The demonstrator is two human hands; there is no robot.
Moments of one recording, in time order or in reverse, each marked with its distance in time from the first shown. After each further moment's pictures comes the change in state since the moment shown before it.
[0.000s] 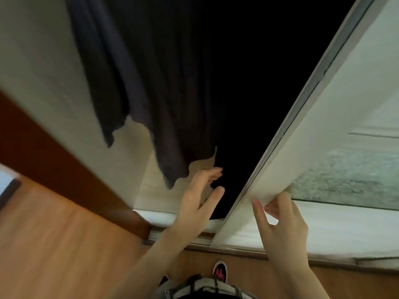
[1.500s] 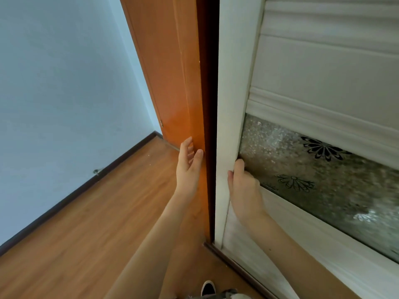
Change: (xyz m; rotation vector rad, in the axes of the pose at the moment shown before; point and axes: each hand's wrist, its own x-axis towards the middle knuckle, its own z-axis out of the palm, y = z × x) left_hand -0.054 -0.061 -0.290 -0.012 0.855 -0.299; right_hand -0.029 -0.252 0.250 -0.090 -0.224 -0.750
